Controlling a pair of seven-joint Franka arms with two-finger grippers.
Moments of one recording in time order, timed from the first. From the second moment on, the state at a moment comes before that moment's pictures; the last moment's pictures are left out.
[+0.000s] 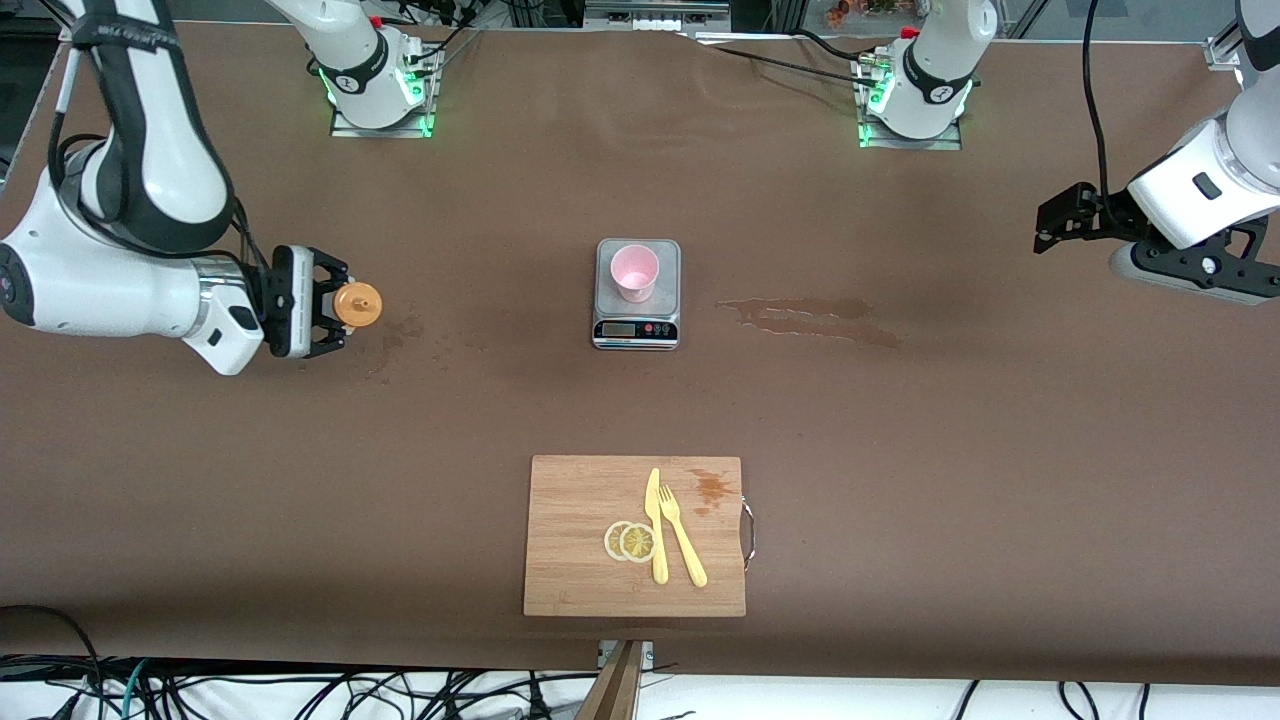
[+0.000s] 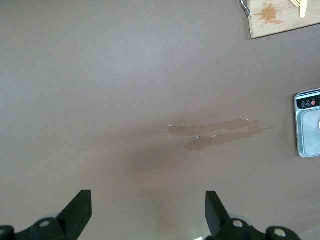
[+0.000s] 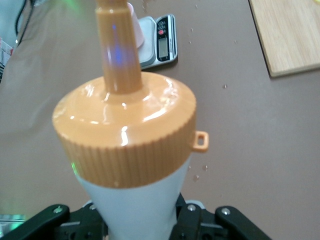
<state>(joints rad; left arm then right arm) 0.15 0.05 -0.24 -1.56 -0.01 1.51 0.13 0.01 0.27 0.01 -1.87 0.54 1.78 -1.66</state>
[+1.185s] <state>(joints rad) 0.15 0.05 -0.24 -1.56 -0.01 1.51 0.13 -0.23 0.56 0.01 -2.00 0.80 1.82 -2.35</state>
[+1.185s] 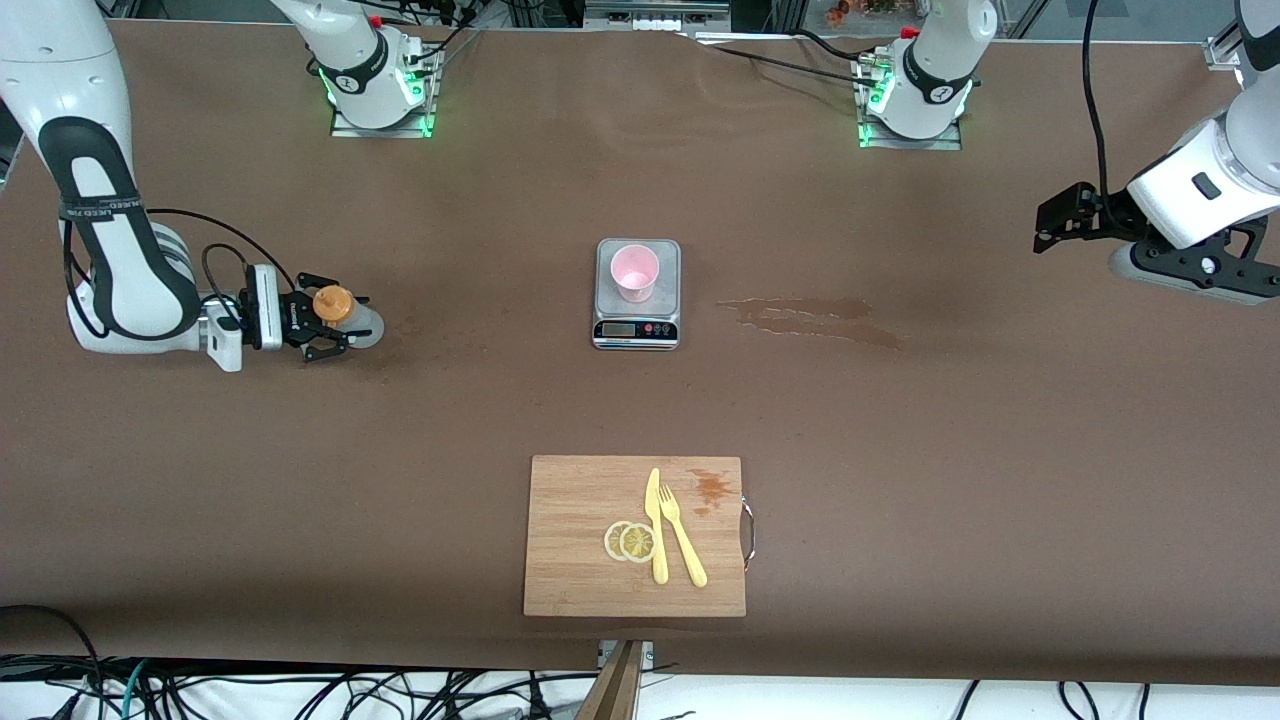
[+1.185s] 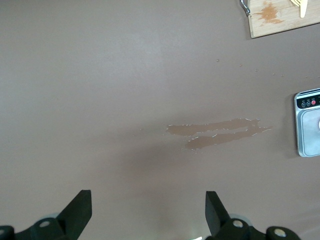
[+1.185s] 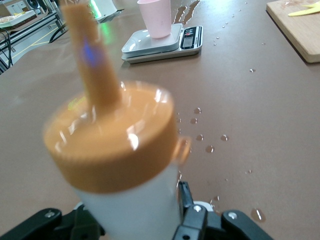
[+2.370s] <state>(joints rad) 0.15 0.05 -0.24 -1.56 -0.01 1.51 0.13 -0.36 0.32 0.04 -1.88 0.48 1.70 -2.14</state>
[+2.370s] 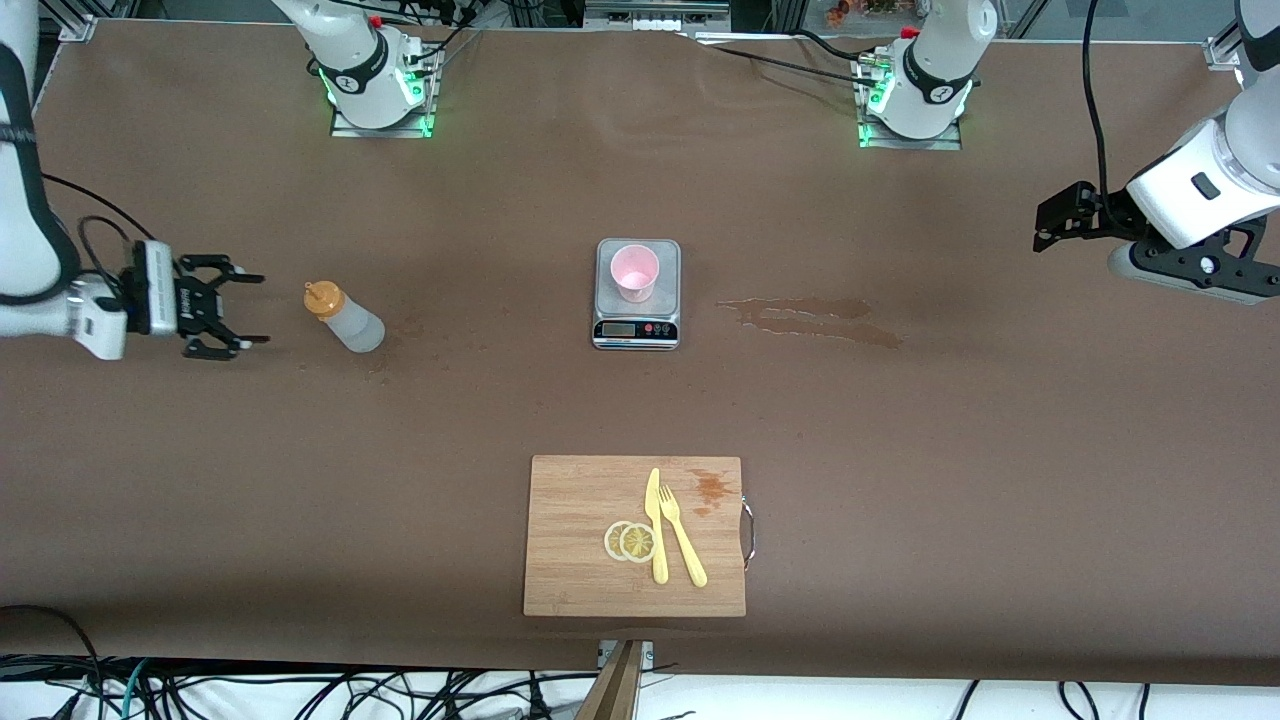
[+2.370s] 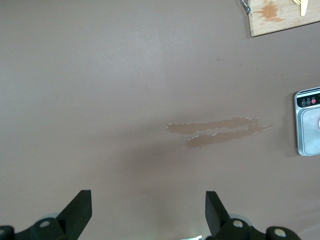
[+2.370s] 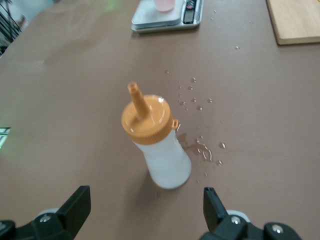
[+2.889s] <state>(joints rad) 0.15 0.05 -0.24 -1.56 -0.01 1.50 0.13 -0.30 0.03 0.17 -1.88 0.25 1.67 -1.49</state>
